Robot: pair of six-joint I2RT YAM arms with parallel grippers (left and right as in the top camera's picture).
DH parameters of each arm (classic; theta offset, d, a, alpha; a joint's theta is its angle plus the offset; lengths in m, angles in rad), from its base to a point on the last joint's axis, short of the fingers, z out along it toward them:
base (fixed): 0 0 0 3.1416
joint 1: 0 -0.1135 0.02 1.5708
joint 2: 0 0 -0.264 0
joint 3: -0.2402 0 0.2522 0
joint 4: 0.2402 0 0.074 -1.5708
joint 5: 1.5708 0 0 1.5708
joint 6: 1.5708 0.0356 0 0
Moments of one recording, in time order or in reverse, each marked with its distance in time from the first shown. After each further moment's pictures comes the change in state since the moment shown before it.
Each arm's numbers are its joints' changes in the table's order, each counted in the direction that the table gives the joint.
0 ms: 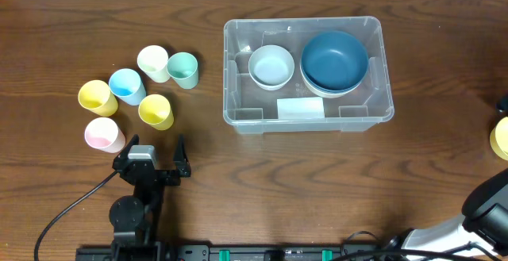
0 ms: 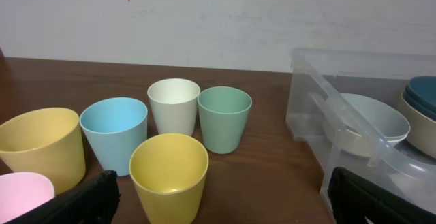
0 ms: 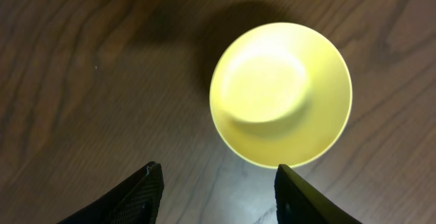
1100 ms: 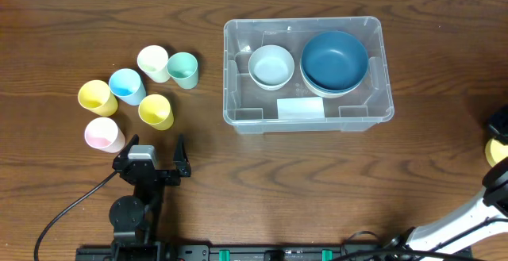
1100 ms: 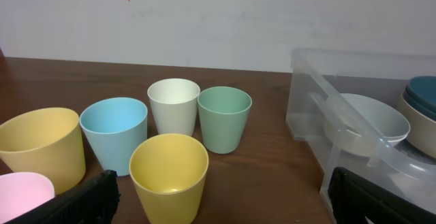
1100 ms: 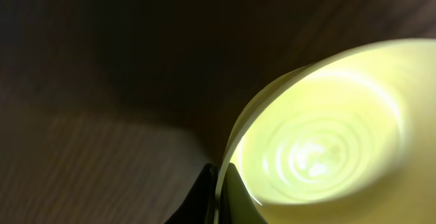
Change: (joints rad) left arm 0.000 0.000 0.000 0.000 0.000 0.000; right arm 0.068 0.259 0.002 -0.042 -0.115 -0.036
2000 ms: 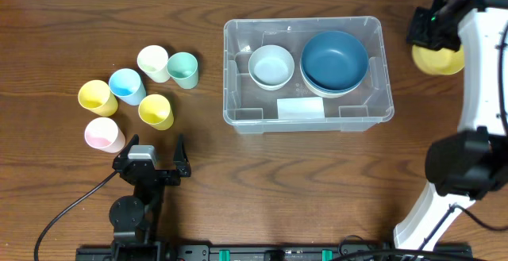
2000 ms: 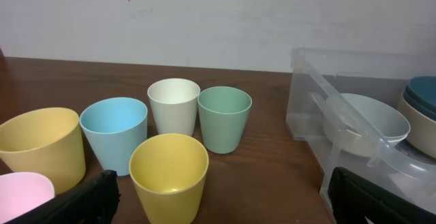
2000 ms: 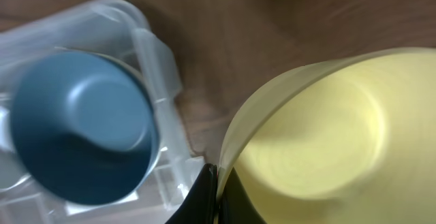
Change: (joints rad) left arm 0.000 0.000 0.000 0.000 0.000 0.000; right arm -0.632 -0.053 -0.715 0.570 -0.076 0.020
